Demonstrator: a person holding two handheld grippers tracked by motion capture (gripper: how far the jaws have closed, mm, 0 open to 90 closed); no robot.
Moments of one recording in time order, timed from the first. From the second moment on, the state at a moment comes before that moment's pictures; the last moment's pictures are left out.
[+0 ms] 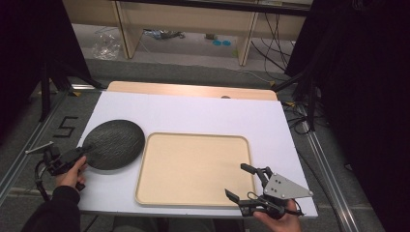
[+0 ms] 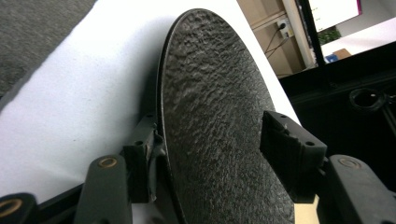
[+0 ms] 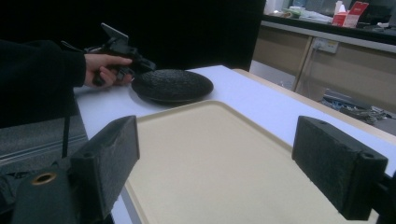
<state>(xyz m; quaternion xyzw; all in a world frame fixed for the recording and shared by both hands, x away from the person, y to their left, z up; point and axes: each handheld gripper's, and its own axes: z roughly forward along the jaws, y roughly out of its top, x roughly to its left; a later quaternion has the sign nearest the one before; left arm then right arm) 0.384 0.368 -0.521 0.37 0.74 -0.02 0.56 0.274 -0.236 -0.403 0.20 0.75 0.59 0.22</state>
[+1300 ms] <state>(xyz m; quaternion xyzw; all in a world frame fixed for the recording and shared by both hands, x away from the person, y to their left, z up) 0.379 0.376 -0.509 0.35 0.74 -0.02 0.58 0.274 -0.235 -0.403 0.20 0.76 0.58 0.21</state>
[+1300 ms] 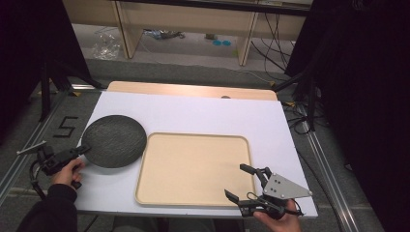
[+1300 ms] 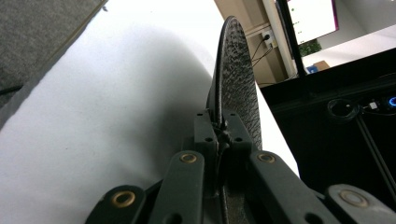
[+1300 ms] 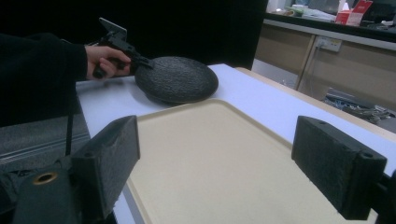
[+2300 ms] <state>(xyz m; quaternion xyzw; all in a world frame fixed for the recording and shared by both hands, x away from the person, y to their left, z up) 0.372 0.367 -0.498 0.30 0.73 -0.06 0.61 0.276 -0.235 -0.404 0.20 0.75 0.59 0.21</state>
